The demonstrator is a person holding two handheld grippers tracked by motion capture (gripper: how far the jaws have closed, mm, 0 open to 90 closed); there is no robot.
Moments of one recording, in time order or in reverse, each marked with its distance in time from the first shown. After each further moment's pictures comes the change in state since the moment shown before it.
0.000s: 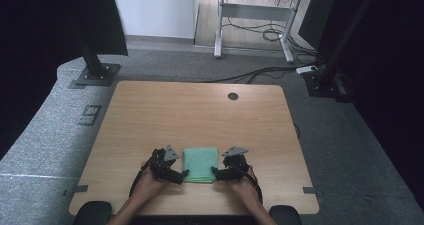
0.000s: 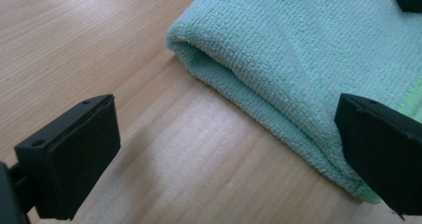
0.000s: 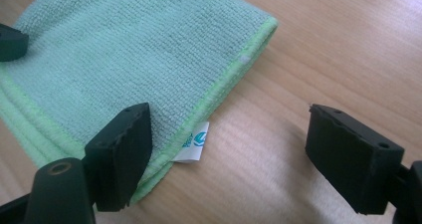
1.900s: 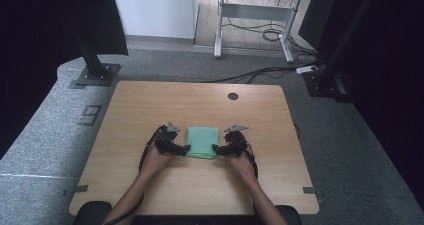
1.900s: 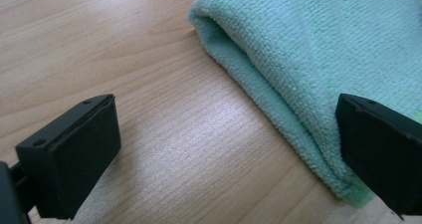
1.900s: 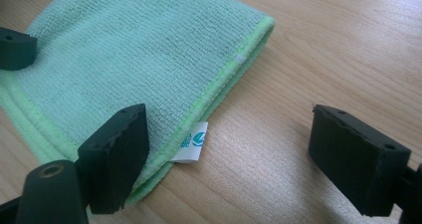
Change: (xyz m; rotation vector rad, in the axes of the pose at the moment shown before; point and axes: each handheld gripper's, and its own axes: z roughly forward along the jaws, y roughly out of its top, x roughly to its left) left arm 0.061 0.043 0.044 0.005 0.024 -0.138; right arm -0.057 0.043 0.044 -0.033 -0.009 0.097
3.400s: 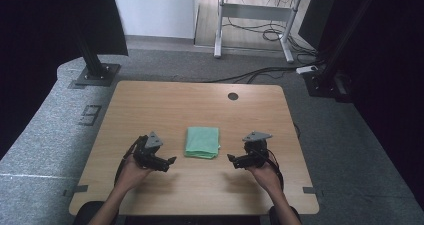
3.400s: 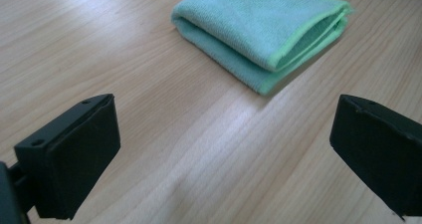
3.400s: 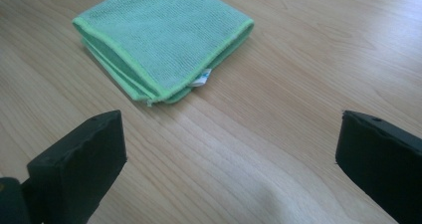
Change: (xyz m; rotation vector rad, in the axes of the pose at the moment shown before) left arm -0.014 -0.034 -0.097 -0.071 -0.003 0.140; right arm -0.004 -0.020 -0.096 -0.046 0.012 -0.098
